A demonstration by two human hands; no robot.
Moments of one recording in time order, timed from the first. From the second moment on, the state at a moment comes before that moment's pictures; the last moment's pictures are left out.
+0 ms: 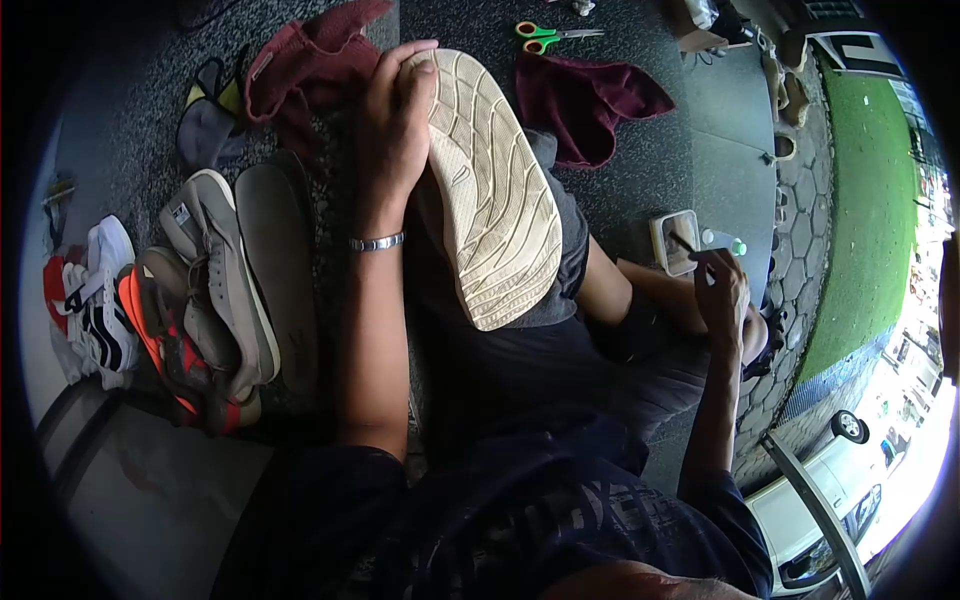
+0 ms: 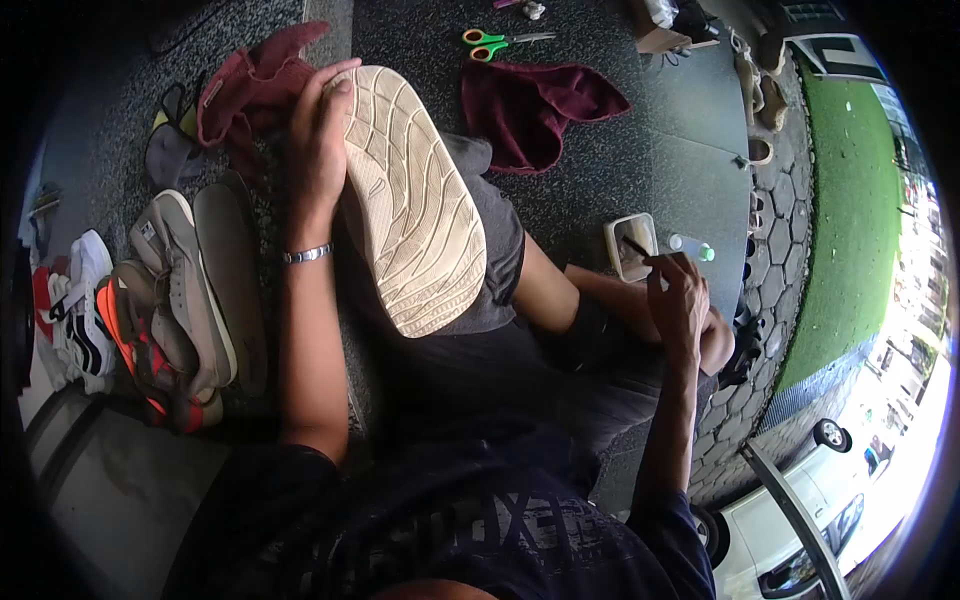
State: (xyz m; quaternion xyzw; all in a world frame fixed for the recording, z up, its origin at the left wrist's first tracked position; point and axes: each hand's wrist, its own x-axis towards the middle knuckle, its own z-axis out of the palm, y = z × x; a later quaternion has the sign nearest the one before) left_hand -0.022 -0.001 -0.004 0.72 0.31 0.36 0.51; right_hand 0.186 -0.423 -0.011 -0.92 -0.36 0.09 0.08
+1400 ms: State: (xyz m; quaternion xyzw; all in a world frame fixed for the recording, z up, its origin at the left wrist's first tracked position) left_hand -0.011 -0.011 -0.012 0.75 0.34 0.39 0.42; right_hand 0.111 -0.196 0.050 -0.65 -0.72 0.17 0.18
